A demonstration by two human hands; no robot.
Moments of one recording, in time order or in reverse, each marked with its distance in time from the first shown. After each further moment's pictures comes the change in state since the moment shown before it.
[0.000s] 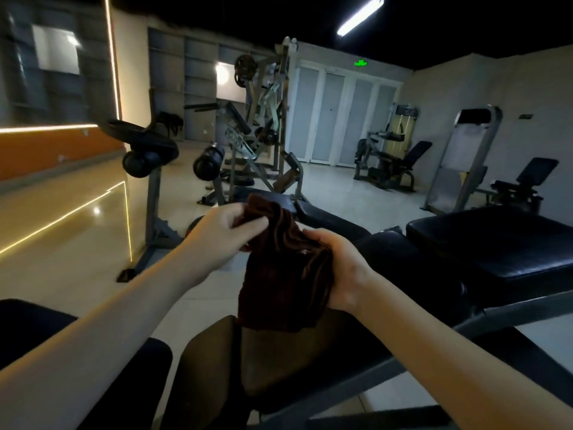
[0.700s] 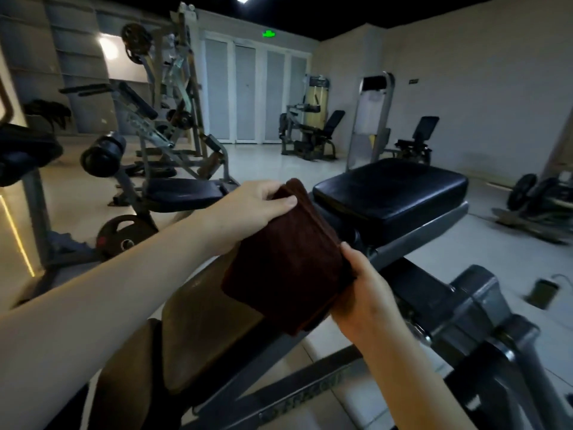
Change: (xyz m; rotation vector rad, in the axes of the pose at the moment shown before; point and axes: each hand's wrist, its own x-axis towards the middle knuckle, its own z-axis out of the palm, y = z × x) left_hand 0.034 0.061 0.131 -0.056 -0.518 -0.012; right_hand -0.102 0.045 -0.080 0.384 0.486 -0.467
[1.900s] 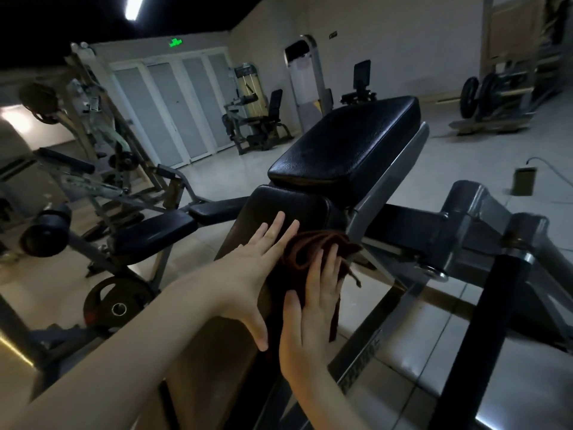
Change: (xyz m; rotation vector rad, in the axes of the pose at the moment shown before) left_hand 0.026 -0.063 0.023 1.272 -0.637 0.235; right_hand 0.060 0.150 -0.010 -0.766 0.539 -0.974
